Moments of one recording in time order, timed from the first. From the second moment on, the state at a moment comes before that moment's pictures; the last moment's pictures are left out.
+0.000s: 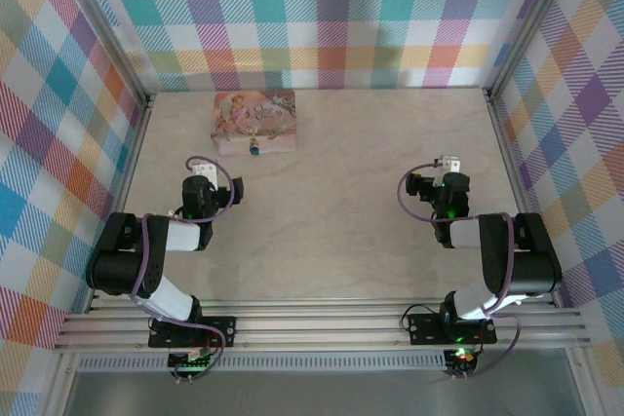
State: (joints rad) left arm -0.08 1.56 0.41 0.72 -0.08 -0.08; right arm 0.03 1.53 0.38 0.75 0.04 0.07
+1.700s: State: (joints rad) left arm -0.52 2.08 1.74 -0.70 -0.28 -0.06; right arm 0.05 1.48 1.07 -0.44 -0.30 0.43
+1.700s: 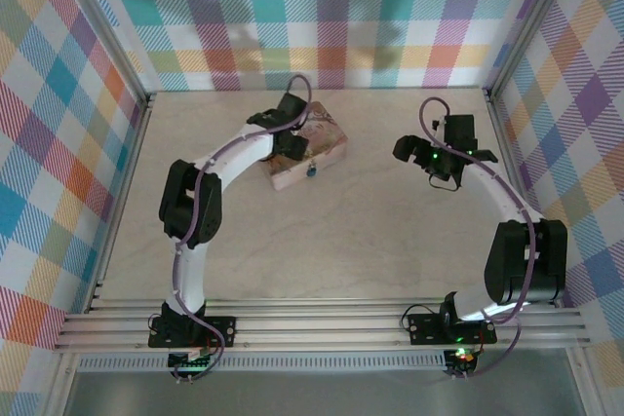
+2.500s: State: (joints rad) left arm -0.26 1.64 1.11 -0.53 0.15 -0.50; right arm 0.27 2.20 1.91 -0.67 -0.40 0.36
